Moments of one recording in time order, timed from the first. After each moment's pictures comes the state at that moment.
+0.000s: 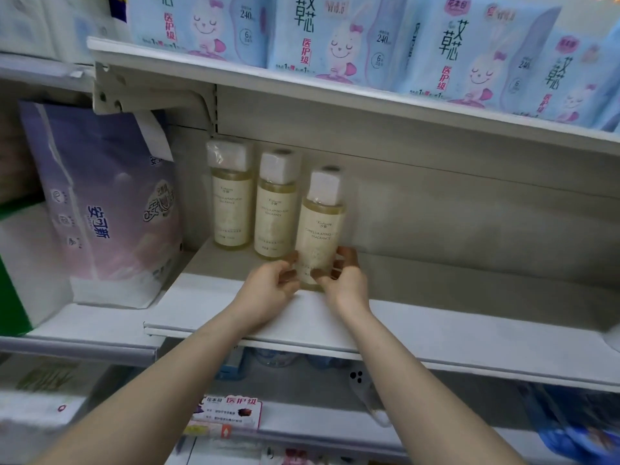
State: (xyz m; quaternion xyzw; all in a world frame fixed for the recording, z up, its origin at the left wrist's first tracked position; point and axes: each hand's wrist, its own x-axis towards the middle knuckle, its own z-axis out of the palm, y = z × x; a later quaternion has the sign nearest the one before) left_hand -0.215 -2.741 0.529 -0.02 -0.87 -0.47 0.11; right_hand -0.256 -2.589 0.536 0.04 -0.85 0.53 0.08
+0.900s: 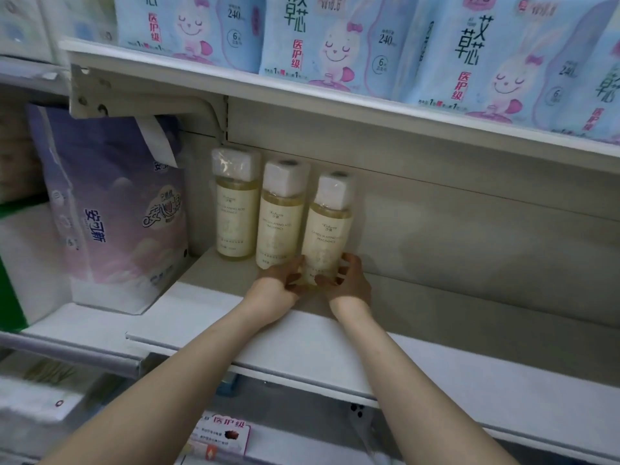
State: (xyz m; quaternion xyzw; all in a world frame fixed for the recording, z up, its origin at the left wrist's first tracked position) left_hand -0.253 -2.725 0.532 0.03 -0.85 -0.52 0.12; right_hand -0.301 -2.590 0.541 0.05 -0.85 0.52 0.05
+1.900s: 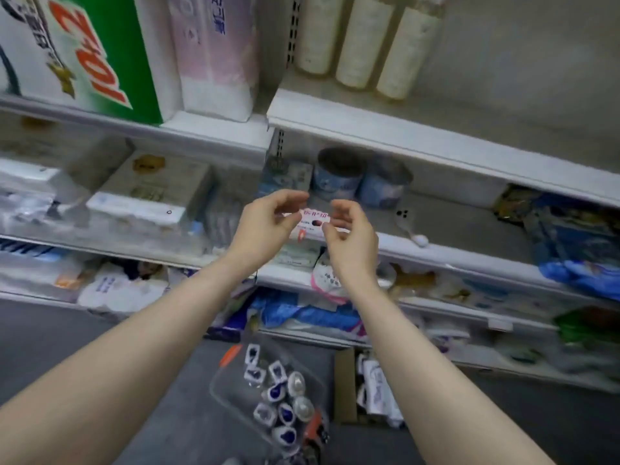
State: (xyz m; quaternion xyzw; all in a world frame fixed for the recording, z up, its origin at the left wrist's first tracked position) left_hand 0.035 -2.821 0.416 0.00 -0.82 -0.55 0.16; right_hand 0.018 -2.670 0.414 0.07 -0.84 0.52 0.10
